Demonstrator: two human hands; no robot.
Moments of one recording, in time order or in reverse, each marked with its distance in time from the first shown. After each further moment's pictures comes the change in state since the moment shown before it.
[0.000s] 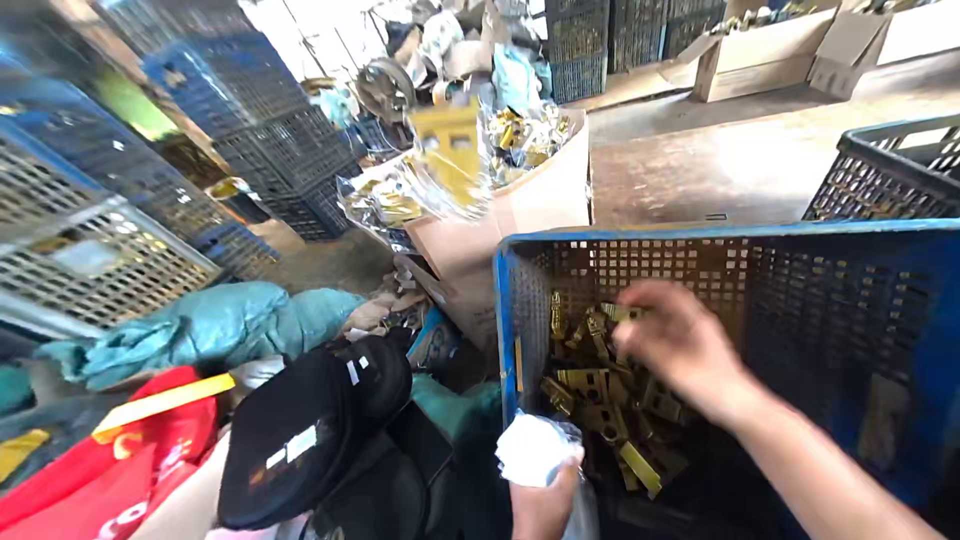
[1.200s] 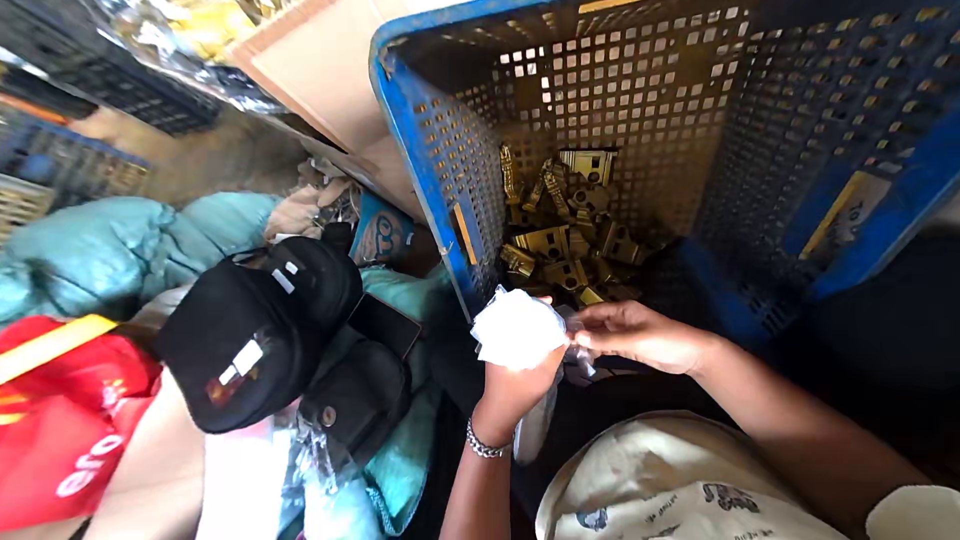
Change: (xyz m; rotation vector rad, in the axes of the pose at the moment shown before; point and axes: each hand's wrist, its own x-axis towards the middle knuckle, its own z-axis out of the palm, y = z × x) left_hand -0.006 -0.012 -0.006 0.089 -0.410 0.118; right_hand -0.105 0.069 0.027 0.568 -0.396 0.621
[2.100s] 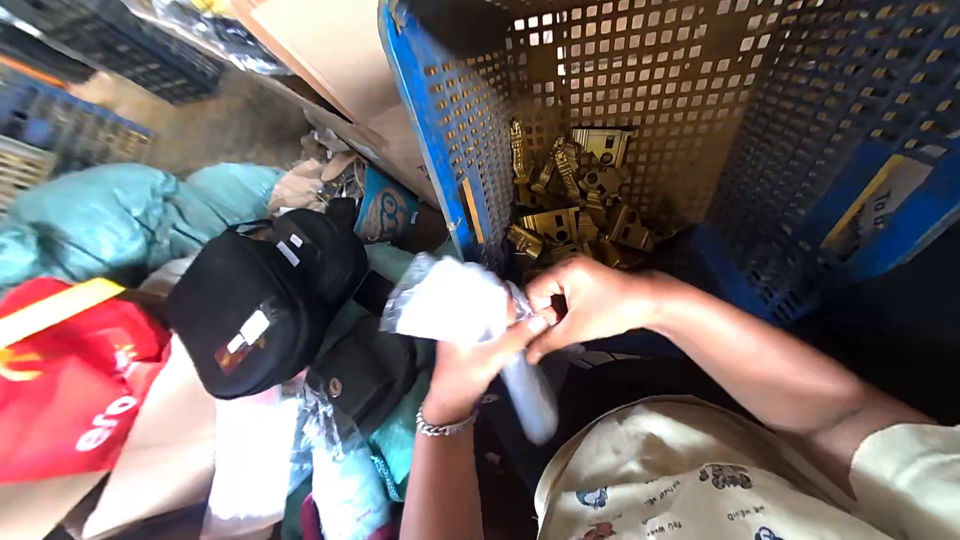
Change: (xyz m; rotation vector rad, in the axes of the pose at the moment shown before) left_hand 0.008 0.031 -0.048 -0.092 -0.021 -0.077; right_hand 0.054 -0.043 0.035 -0.614 -0.162 -0.397
